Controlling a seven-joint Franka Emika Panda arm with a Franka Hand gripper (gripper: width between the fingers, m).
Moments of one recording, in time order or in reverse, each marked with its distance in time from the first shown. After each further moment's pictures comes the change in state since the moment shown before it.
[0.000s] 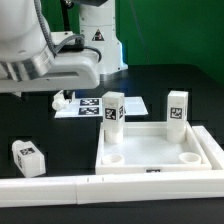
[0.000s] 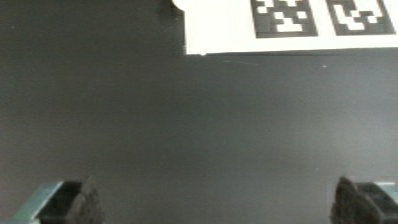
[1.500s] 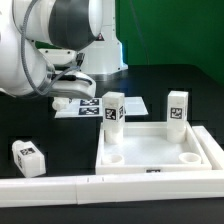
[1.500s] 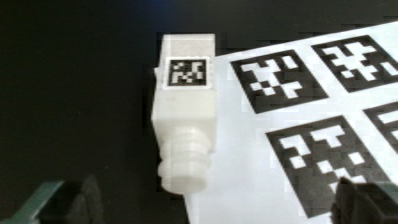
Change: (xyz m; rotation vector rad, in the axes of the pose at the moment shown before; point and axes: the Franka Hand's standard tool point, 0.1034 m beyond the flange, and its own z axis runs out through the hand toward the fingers) arm -0.061 0.004 0.107 0.115 -0.262 0.149
